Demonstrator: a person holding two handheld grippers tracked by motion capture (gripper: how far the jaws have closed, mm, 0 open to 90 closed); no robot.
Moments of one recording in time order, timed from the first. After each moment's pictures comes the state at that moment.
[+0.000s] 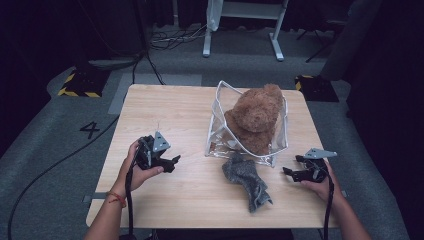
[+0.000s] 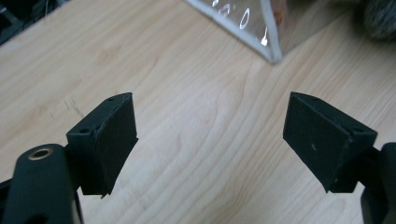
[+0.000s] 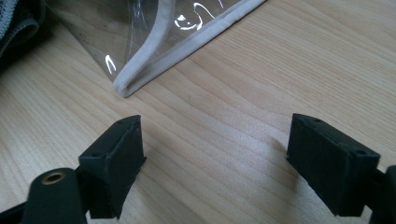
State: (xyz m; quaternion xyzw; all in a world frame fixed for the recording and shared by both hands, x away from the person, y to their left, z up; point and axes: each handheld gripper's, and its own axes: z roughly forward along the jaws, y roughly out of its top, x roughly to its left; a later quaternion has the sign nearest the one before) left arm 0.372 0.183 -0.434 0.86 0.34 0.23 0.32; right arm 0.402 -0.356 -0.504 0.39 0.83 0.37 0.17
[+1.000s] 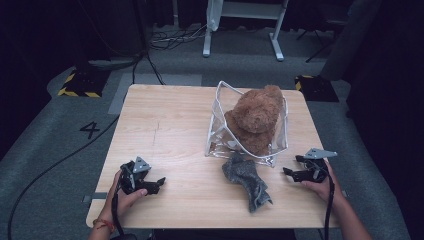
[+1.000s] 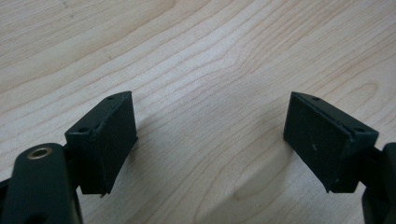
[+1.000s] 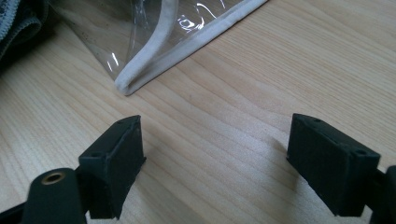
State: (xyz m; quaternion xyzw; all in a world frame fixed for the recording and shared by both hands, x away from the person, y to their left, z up) left arm 0.335 0.231 -0.504 0.82 0.44 0.15 0.34; right arm 0.403 -0.357 -0.504 0.38 0.83 0.37 0.17
